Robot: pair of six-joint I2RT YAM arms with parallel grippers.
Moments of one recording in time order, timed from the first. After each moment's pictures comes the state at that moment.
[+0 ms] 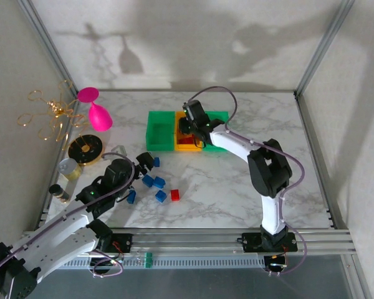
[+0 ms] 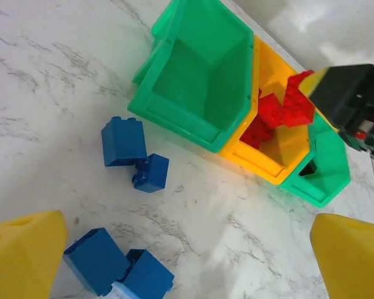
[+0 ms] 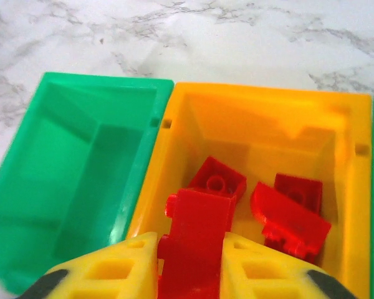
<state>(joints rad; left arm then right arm) -0.61 0.77 0.52 -0.28 -0.33 -0.97 0.67 2.01 1.55 -0.26 0.13 0.42</state>
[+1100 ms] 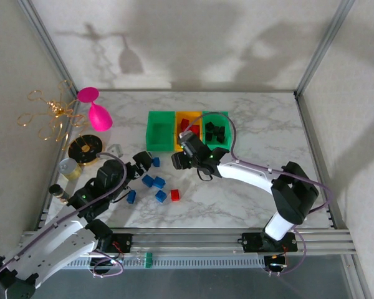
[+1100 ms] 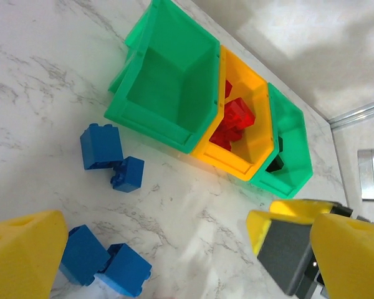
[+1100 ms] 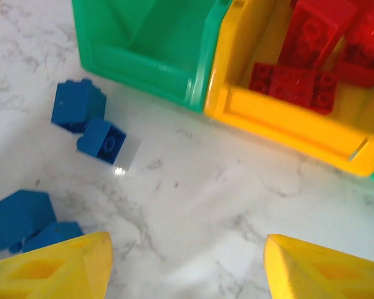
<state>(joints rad) -0.61 0.64 0.54 -0.37 -0.30 -0.95 0.94 1.63 1.11 -0.33 0.16 0.44</state>
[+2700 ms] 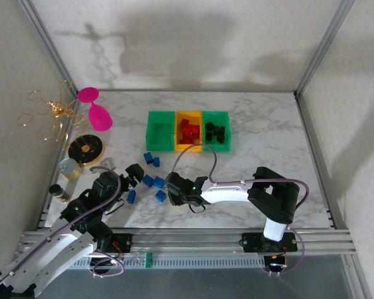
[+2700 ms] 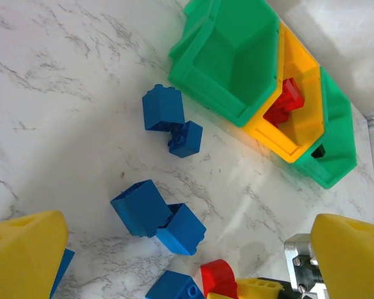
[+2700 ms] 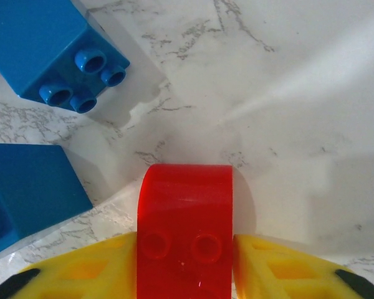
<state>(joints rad) -0.61 0.48 0.45 -0.55 -0.31 -1.04 1.20 1.77 0.97 -0.31 0.19 0.72</state>
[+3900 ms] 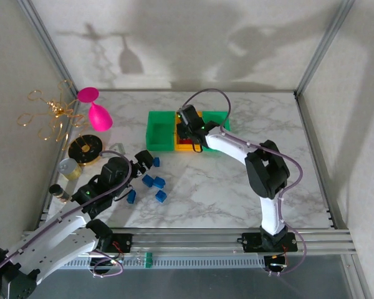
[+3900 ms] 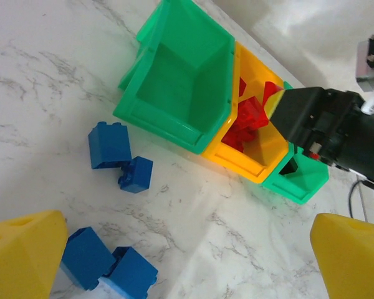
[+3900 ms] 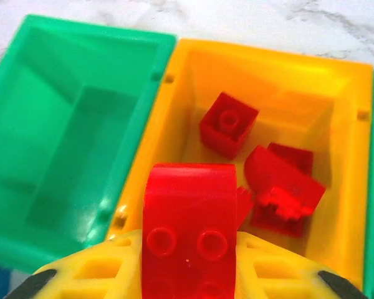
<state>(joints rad) -0.61 0.74 0.56 -0.34 -0.31 -0.97 0.72 2.01 1.55 -0.34 0.24 0.36</state>
